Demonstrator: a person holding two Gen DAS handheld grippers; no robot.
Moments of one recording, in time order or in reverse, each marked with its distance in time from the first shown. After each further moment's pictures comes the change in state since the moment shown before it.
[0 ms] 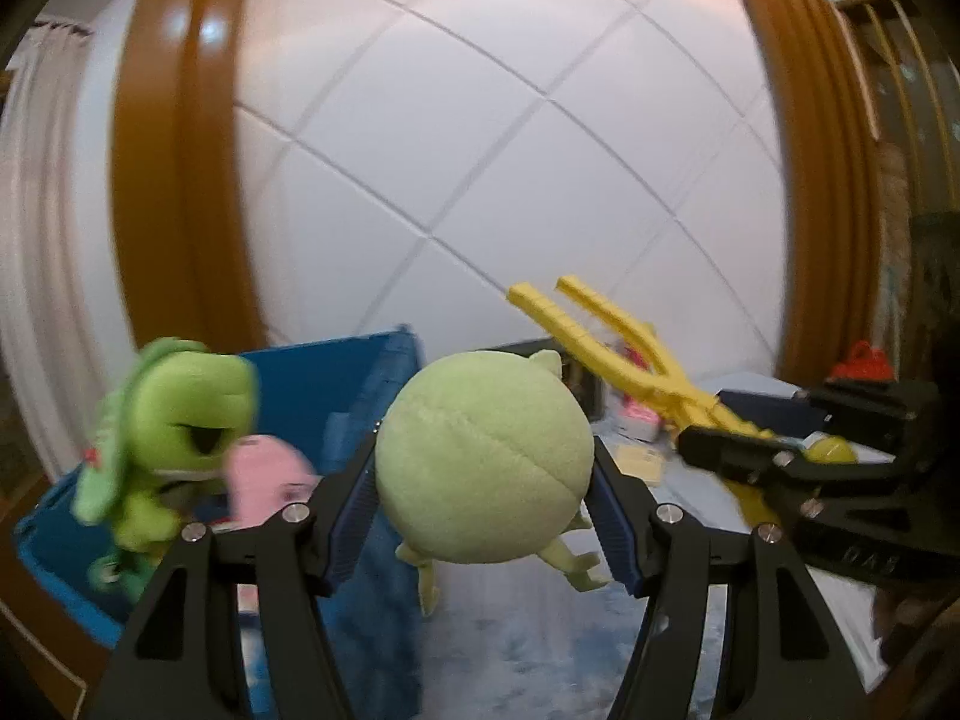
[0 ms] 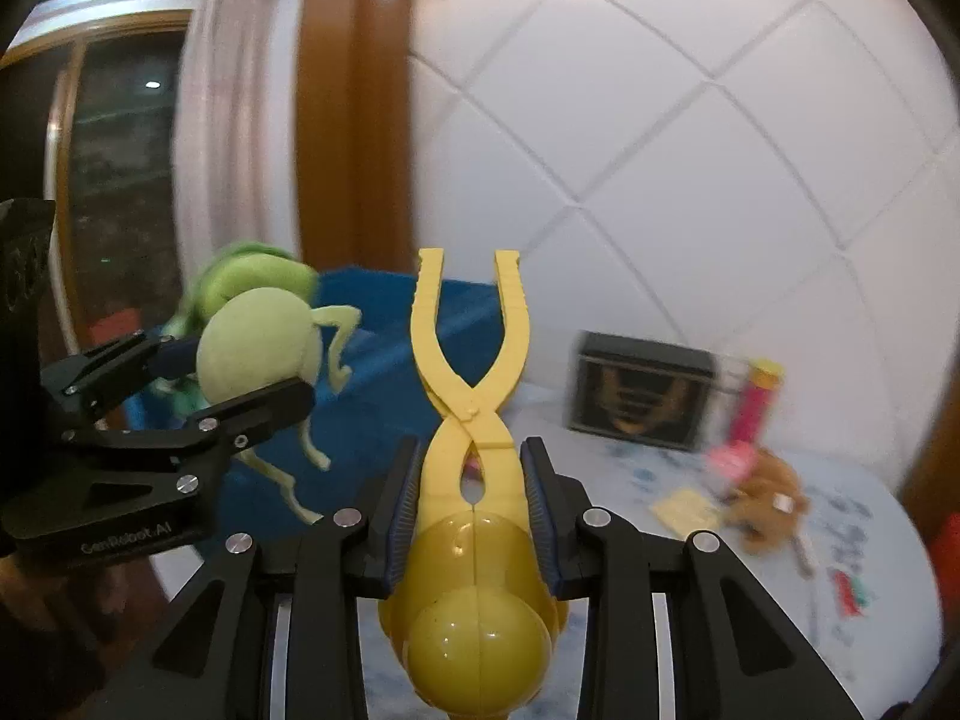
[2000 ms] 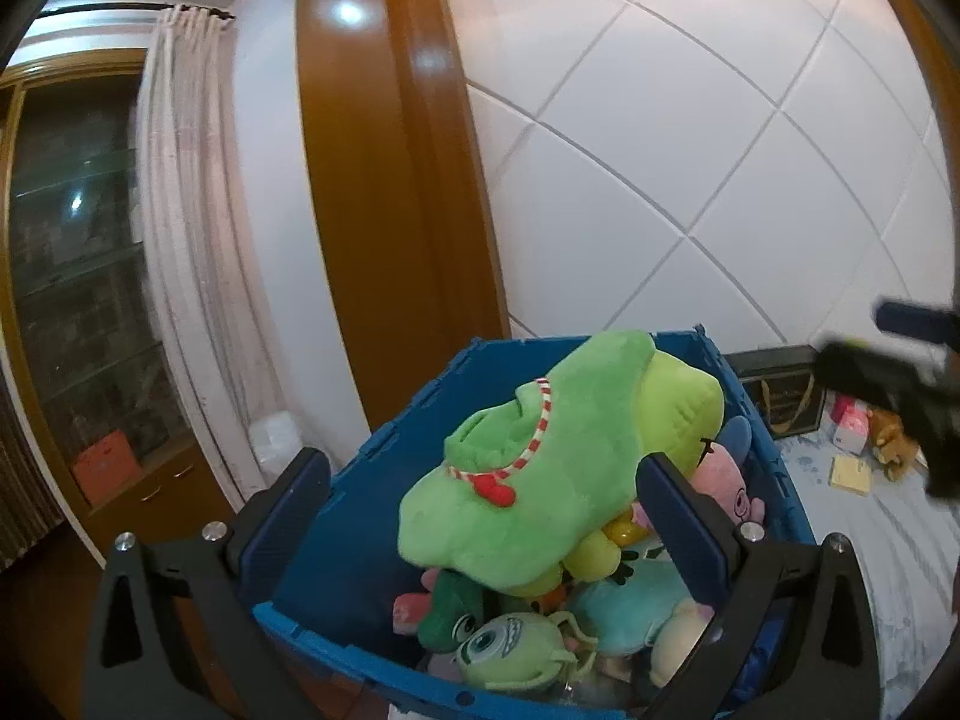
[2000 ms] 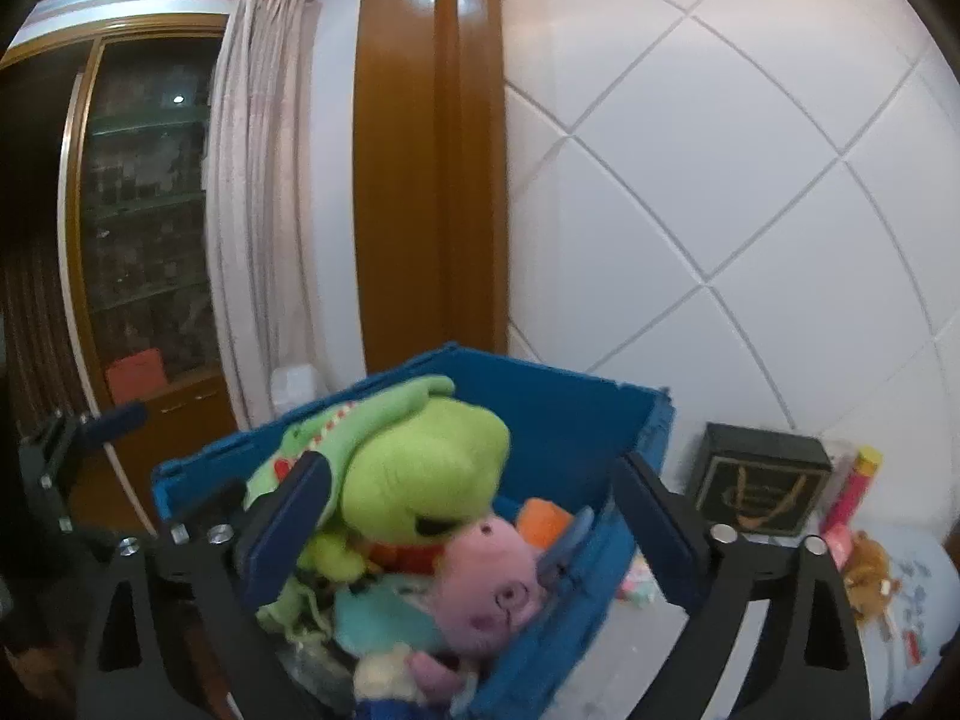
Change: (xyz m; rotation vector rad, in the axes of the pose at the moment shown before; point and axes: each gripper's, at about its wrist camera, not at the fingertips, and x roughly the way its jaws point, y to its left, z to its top) left arm -0.023 0.227 -0.003 -0.053 0.014 0.367; right arm 0.109 0.171 0.110 -0.005 -0.072 -0.026
